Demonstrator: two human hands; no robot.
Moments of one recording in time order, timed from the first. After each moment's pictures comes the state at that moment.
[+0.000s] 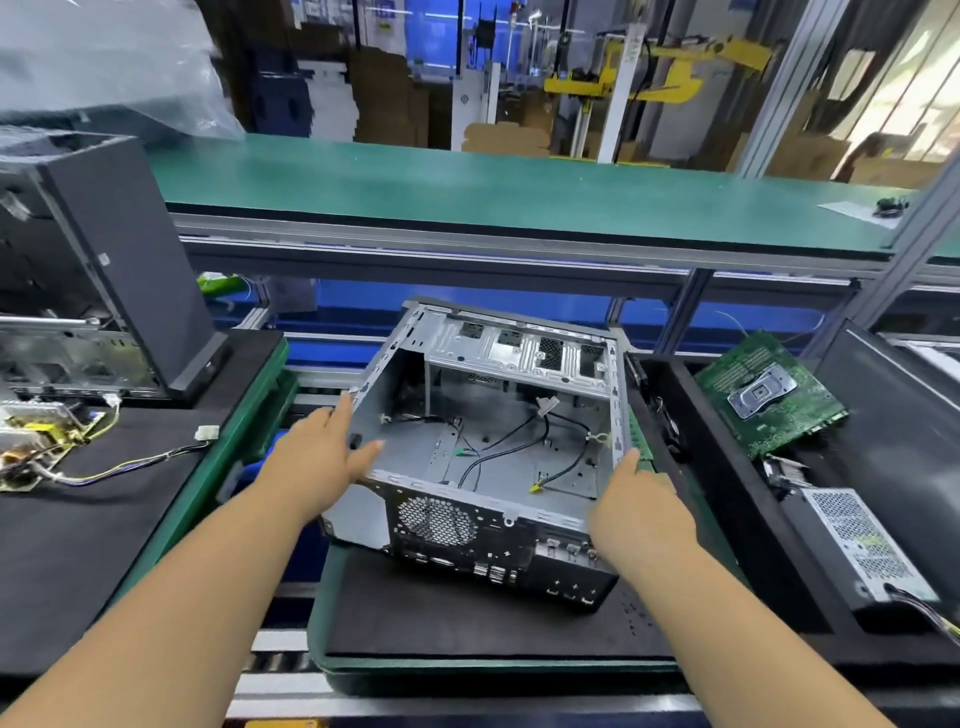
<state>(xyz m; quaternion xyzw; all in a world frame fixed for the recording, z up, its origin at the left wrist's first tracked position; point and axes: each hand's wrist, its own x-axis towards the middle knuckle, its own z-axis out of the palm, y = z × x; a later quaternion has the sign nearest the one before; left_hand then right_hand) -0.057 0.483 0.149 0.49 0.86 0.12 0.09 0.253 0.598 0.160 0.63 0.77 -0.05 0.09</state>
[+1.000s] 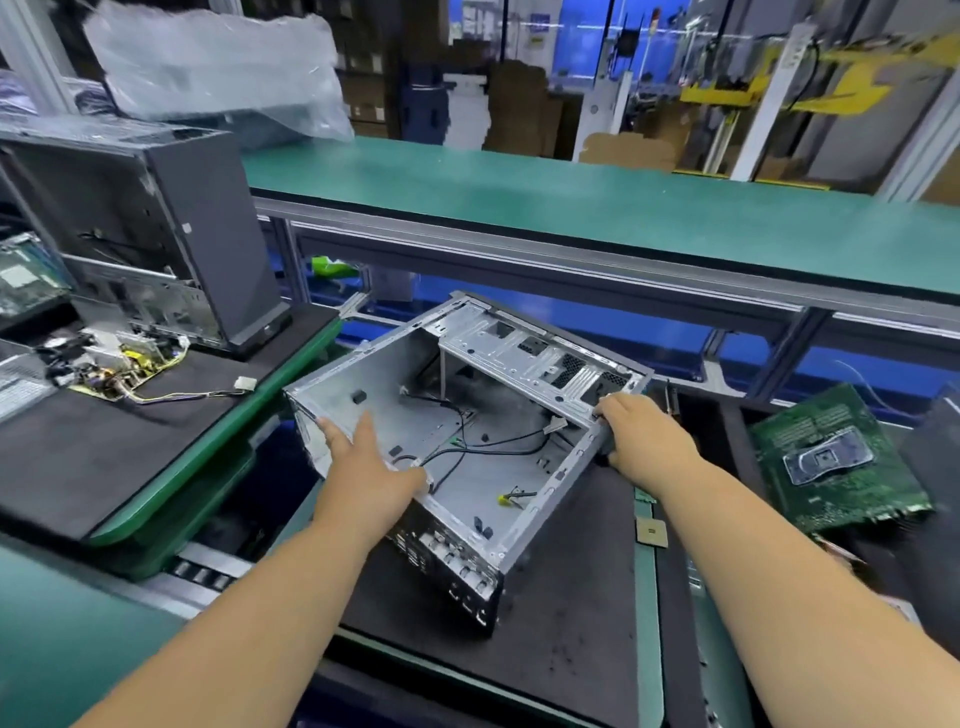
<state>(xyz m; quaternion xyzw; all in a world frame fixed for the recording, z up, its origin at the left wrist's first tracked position) 0.104 0.514 0.133 0.20 0.89 0.38 0.15 0.290 0.783 0.165 0.28 0.96 0.00 -0.02</state>
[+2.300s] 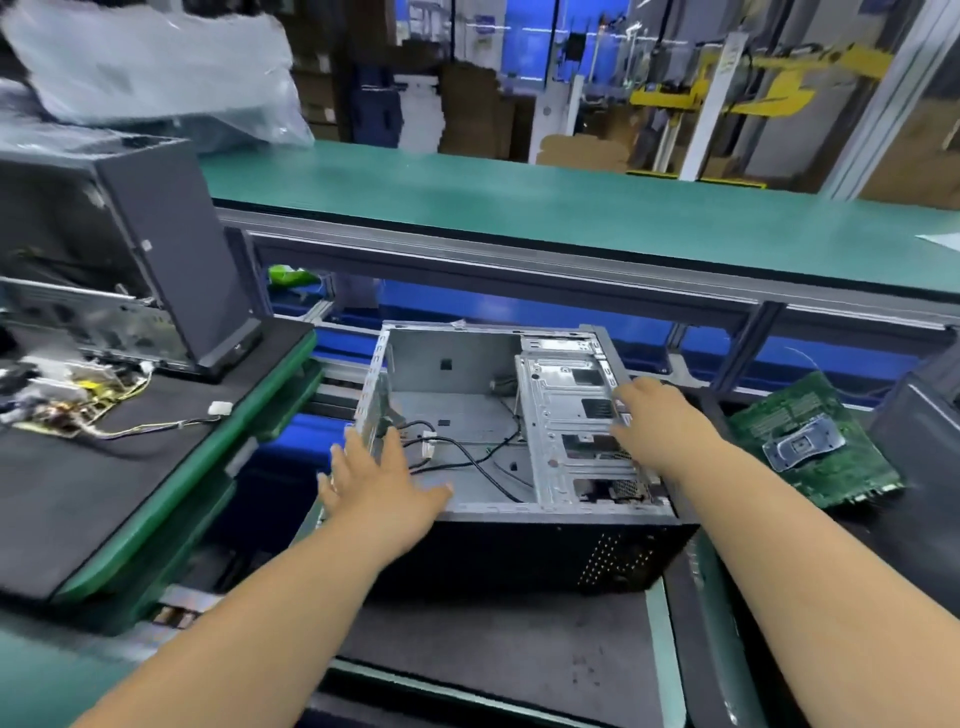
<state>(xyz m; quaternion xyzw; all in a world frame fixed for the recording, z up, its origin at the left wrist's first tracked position) 0.091 0.531 0.157 0.30 0.93 0.12 0.17 0.290 0.777 0.192 0.42 0.91 -0.04 -0.01</state>
